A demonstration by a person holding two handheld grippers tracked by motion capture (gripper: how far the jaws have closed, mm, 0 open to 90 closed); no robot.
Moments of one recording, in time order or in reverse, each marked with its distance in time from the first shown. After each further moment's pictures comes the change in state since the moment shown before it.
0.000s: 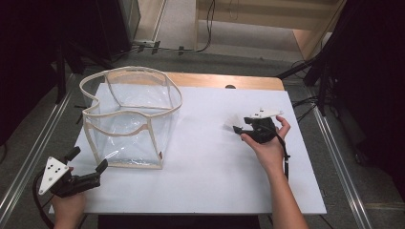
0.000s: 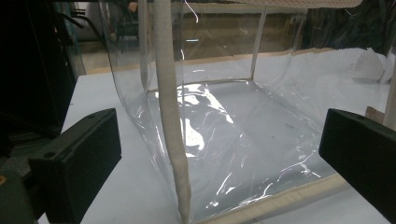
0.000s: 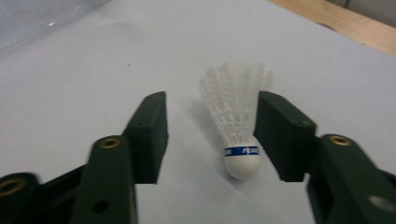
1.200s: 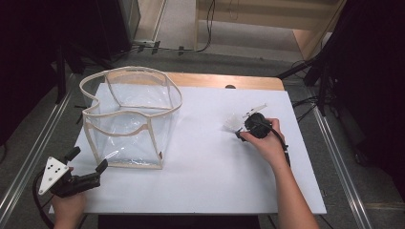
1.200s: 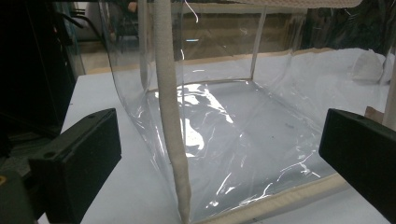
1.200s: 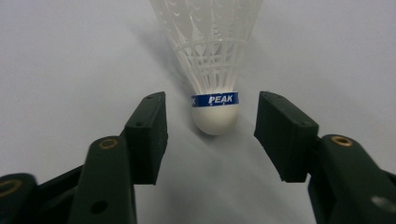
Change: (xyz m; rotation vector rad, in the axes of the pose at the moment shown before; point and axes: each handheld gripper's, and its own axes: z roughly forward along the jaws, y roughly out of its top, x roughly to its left) left arm 0.000 0.000 0.000 -0.001 -0.002 -0.001; right arm -0.013 0.001 0.038 0.336 -0.019 -0.034
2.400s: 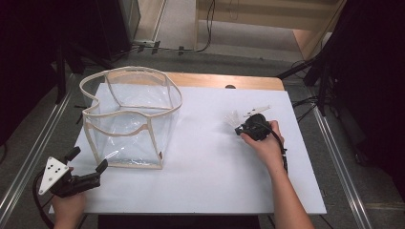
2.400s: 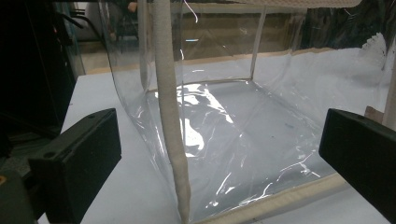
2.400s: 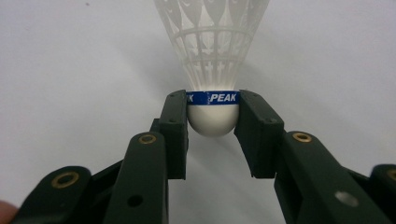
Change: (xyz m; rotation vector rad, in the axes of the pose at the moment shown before) left arm 0.000 0.000 0.000 0.001 0.001 0.003; right arm 0.008 -0.003 -0.007 -0.105 0.010 0.051
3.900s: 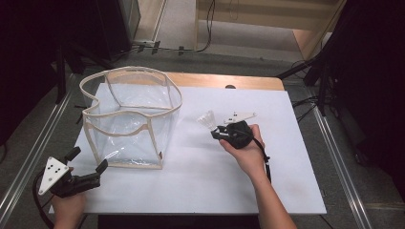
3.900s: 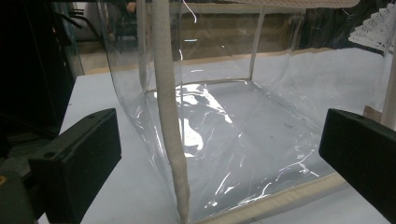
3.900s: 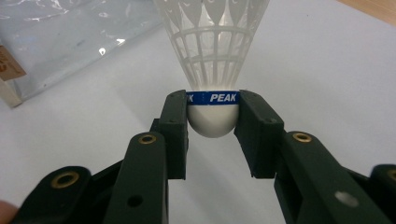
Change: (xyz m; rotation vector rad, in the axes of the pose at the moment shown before) left arm 0.000 0.000 0.000 0.000 -0.005 0.000; right arm 0.076 0.020 -0.015 -0.195 0.132 -0.069
